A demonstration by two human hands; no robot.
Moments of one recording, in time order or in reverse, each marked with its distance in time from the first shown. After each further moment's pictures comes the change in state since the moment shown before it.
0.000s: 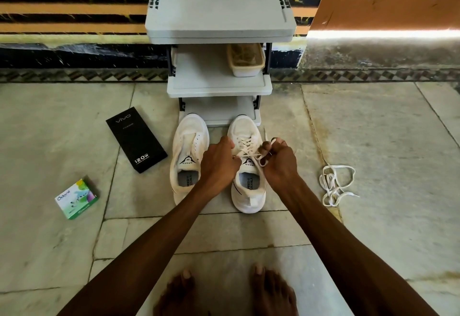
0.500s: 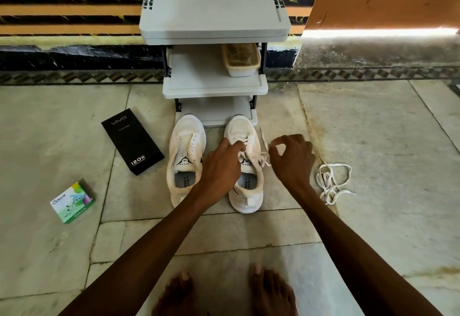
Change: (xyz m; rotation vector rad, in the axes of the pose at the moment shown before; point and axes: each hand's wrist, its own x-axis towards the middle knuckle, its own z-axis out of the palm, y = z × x) left_hand -0.001 -0.005 0.014 0.174 0.006 0.279; right_hand -0.003 -0.019 -0.034 -1.677 0.271 -0.794
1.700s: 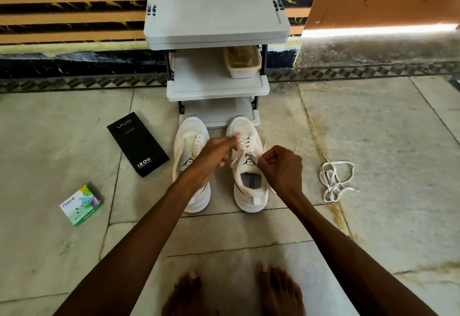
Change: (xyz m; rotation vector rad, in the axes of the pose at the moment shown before) left_hand 0.009 -0.017 -0.038 -1.020 -0.256 -0.308; right_hand -0.025 -0.010 0.010 0.320 -0.093 0.017
